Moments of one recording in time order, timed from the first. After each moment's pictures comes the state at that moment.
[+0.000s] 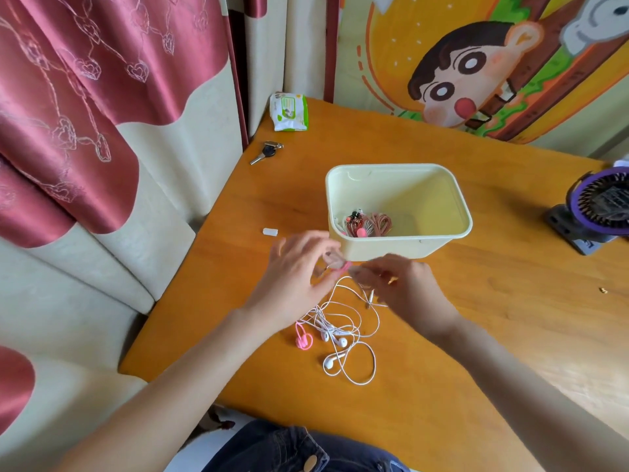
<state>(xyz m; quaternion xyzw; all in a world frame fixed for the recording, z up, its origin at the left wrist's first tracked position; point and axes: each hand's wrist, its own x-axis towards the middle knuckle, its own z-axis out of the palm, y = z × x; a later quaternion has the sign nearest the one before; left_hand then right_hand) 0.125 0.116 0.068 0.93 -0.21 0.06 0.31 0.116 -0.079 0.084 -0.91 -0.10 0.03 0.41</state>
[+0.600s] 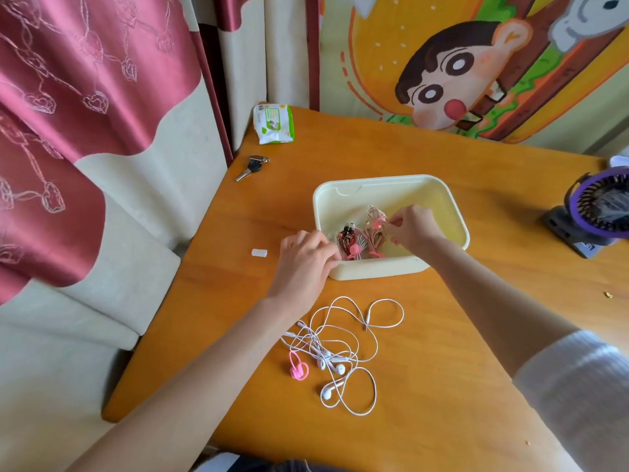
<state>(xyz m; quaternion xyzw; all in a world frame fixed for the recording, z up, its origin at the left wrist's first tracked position) 0.193 0.084 0.042 0.95 -0.19 0.07 0.23 0.272 -0.134 0.032 -0.96 0.05 0.09 0.24</state>
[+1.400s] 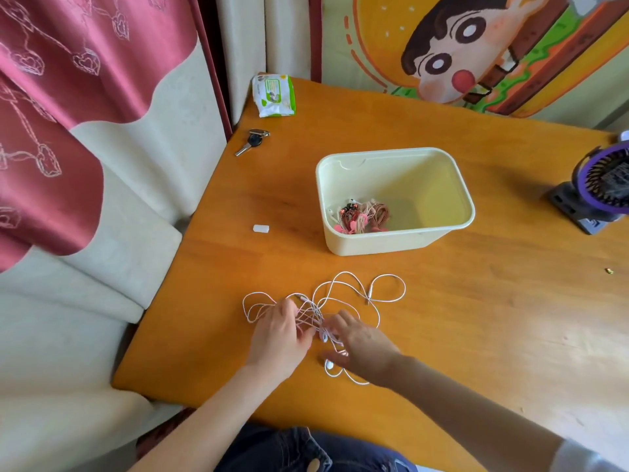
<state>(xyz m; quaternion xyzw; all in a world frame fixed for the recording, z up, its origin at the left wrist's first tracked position) 0.080 0.121 -0.029 0.96 -0.05 -0.13 0.23 0.080 -0.057 -0.028 -0.92 -0.22 0.26 0.19</state>
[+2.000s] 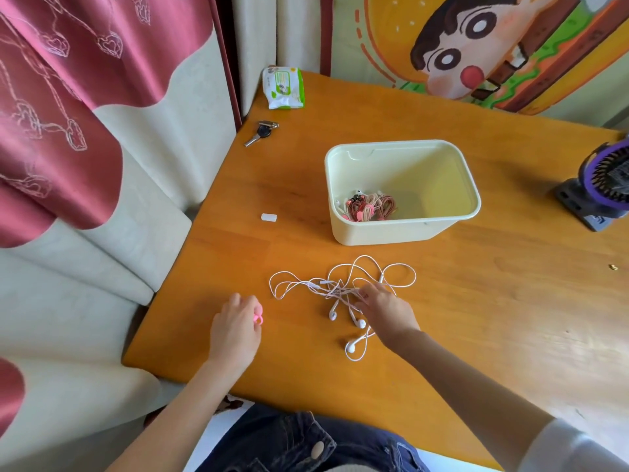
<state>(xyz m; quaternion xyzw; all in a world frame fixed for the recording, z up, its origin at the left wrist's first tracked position) 0.065 0.181 -0.032 0.98 0.05 -0.11 0.17 0.097 -0.076 -0.036 -0.97 -0.03 0.19 0.16</state>
